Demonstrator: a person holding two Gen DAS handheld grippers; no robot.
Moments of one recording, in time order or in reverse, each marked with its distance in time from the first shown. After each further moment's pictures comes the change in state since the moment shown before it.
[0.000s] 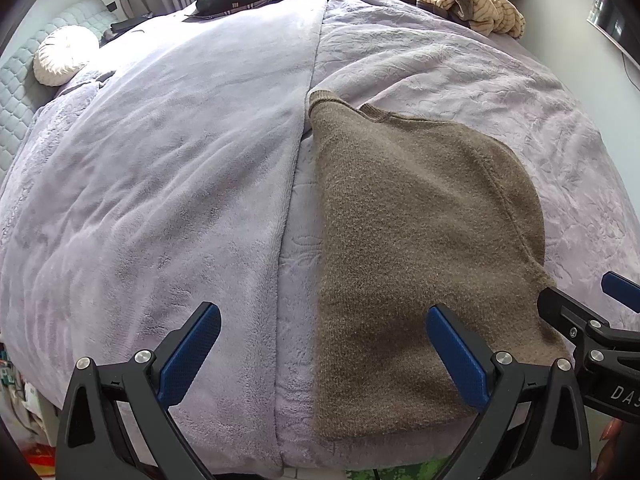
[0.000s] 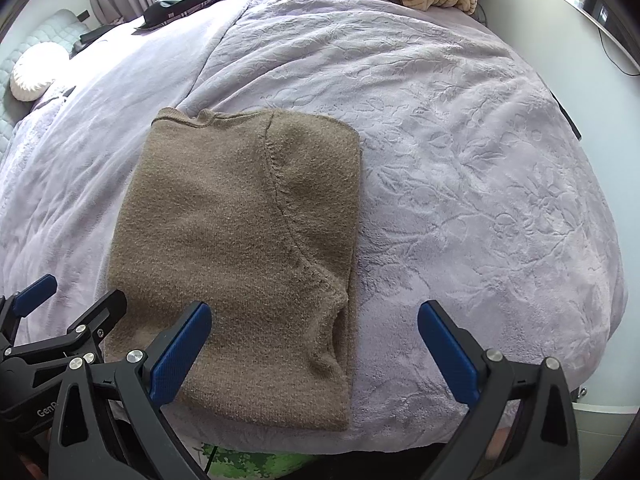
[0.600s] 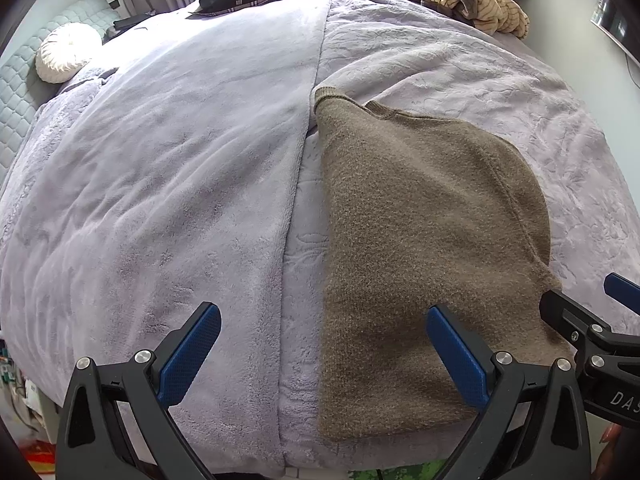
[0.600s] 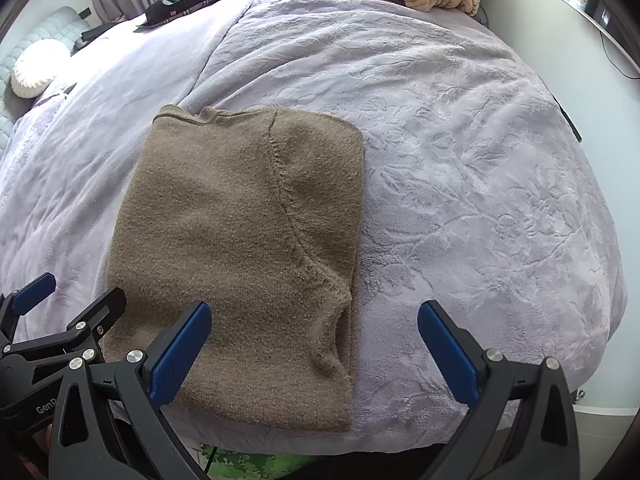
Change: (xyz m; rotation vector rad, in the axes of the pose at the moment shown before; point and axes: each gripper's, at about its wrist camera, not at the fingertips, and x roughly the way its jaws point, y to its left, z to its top) left arm 0.004 0.003 -0.001 -0.007 0.008 0.010; right arm 0.001 0.004 0.001 -0.009 0.003 -0.004
